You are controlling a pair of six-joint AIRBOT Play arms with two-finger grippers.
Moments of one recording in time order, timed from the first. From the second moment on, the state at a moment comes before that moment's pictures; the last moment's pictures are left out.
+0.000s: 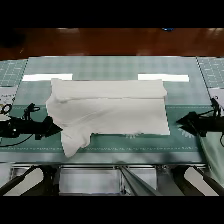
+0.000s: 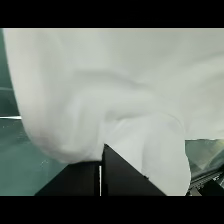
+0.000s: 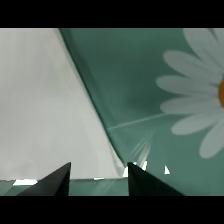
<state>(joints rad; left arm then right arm) 0.47 -1.13 0.48 0.86 -1.22 -1.24 -0.64 -1.04 0.56 -0.97 1.26 1.30</state>
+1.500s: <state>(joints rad) 0.47 -1.15 0.69 0.82 -1.22 -1.22 -0.42 -1.22 0.67 -0.69 1.17 1.15</state>
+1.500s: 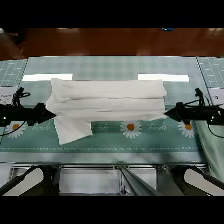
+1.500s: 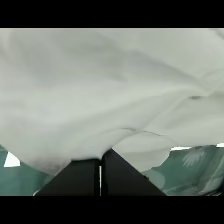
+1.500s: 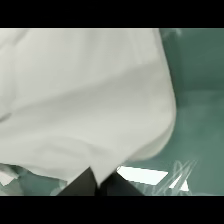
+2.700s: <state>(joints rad) 0.27 -1.87 1.55 0.72 -1.19 -1.37 -0.28 -1.81 1.36 -0.68 1.07 1.21</state>
